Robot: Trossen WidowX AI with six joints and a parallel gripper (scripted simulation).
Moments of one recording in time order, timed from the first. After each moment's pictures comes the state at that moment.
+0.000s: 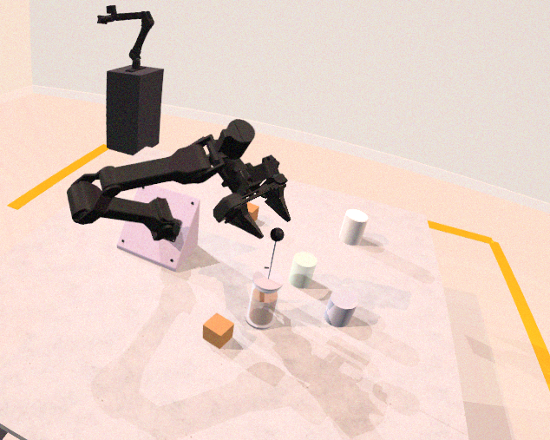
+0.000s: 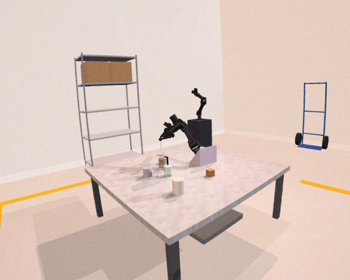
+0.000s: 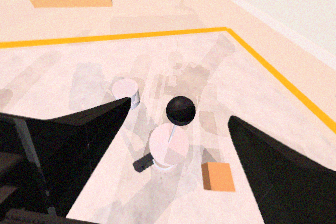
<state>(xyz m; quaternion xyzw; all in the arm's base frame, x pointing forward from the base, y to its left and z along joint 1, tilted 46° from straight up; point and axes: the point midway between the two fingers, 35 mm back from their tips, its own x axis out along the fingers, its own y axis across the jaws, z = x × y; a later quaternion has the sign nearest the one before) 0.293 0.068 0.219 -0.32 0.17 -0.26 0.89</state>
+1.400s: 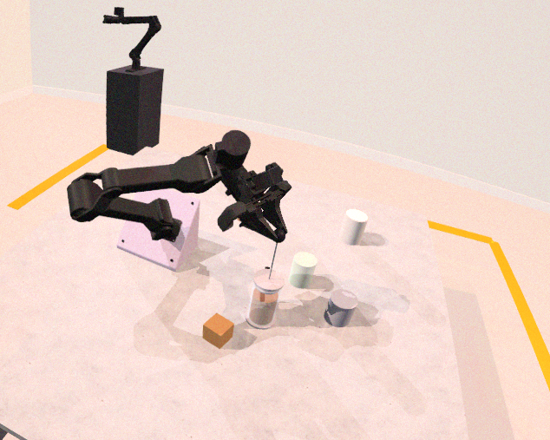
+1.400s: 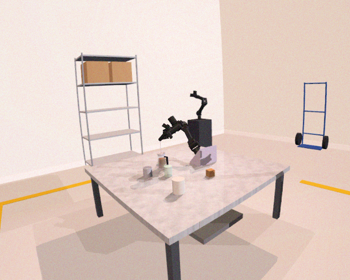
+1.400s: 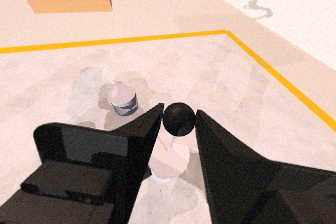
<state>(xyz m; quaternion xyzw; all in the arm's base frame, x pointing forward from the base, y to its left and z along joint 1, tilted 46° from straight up) 0.307 0.055 0.216 -0.32 0.16 -0.26 0.90</state>
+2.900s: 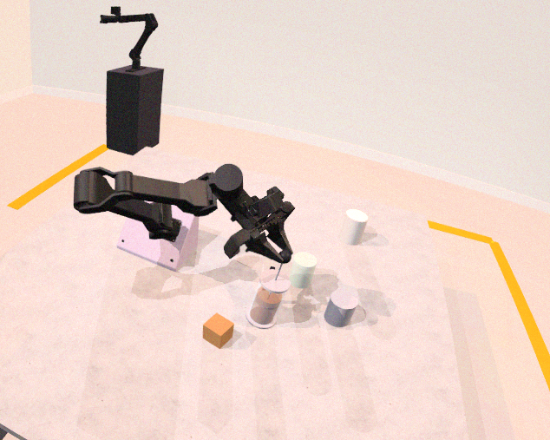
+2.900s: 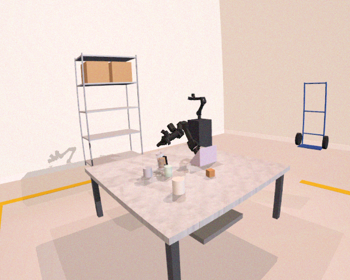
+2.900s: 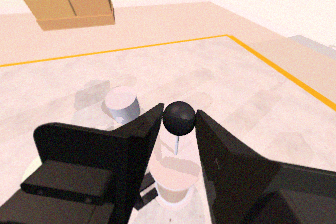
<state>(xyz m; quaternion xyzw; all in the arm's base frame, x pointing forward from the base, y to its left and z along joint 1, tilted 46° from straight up) 0.327 0.018 0.180 -0.30 0.13 -0.24 0.92</state>
